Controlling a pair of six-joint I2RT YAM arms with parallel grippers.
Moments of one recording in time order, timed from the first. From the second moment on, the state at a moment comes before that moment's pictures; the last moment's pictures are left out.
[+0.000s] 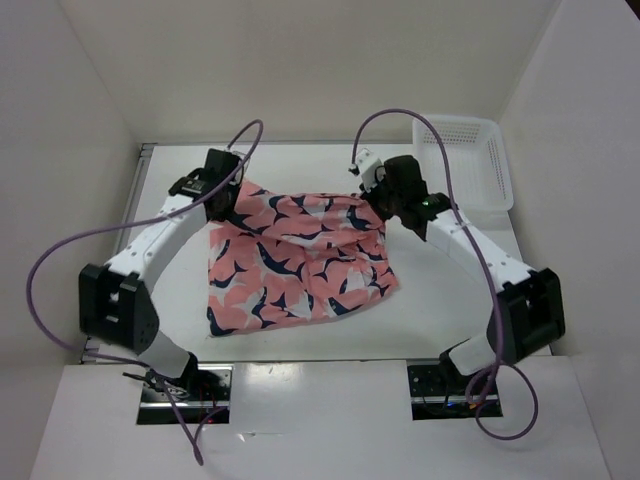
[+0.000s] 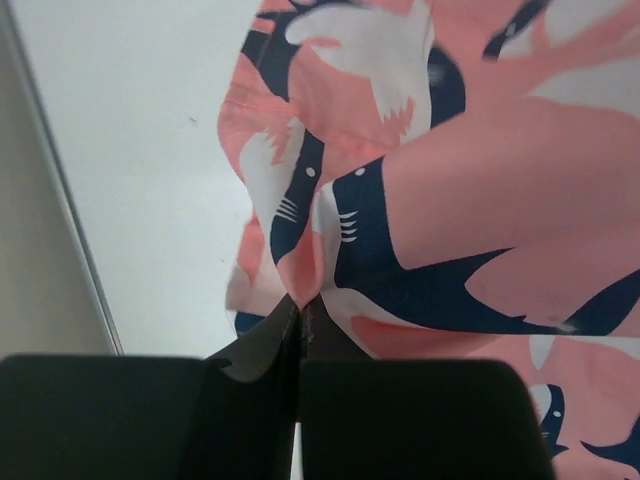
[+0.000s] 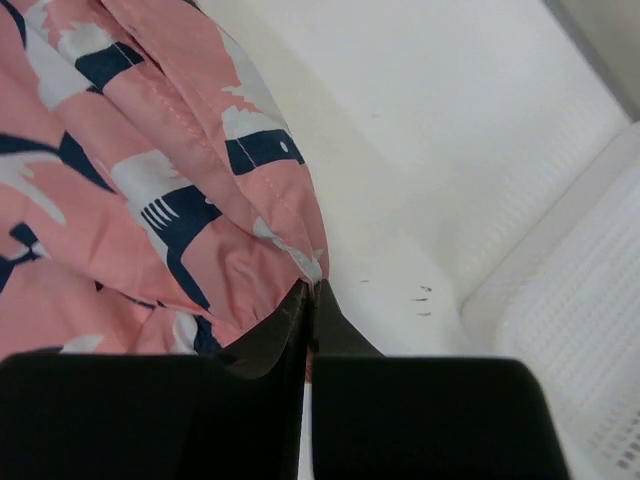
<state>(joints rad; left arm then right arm) -0.28 1.63 1.38 -0.74 -0.34 0.07 0.42 1.52 1.22 -0.35 -0.01 -0.40</state>
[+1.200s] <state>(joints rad) -0.32 1.10 0.89 -1.05 -0.10 0.07 0.68 1.19 0.84 -0.73 -0.12 -1.08</state>
